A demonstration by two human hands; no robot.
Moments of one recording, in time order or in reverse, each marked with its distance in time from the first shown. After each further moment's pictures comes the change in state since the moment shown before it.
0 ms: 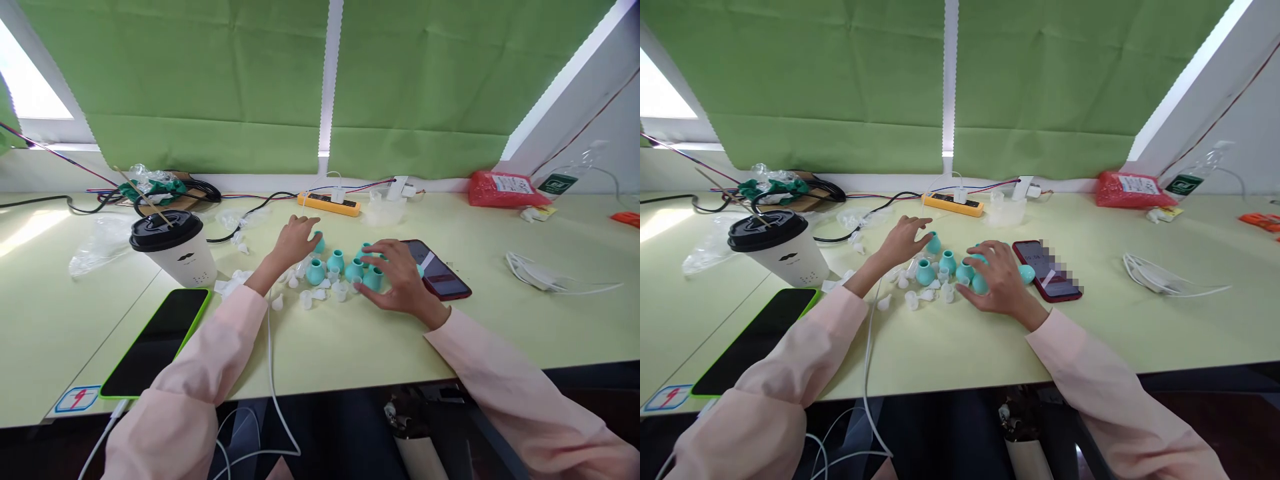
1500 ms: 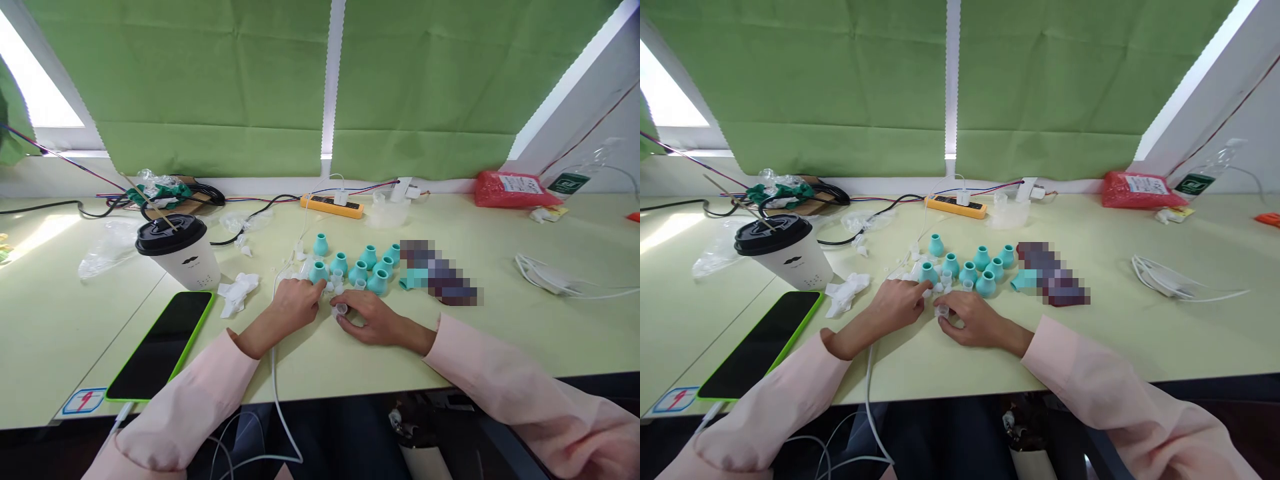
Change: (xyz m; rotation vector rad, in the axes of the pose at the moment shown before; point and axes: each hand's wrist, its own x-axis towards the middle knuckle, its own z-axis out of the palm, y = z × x) left_hand -0.085 0.037 -0.008 0.346 -0.406 0.090; right_hand -0.012 -0.043 0.028 0.500 -0.311 0.007
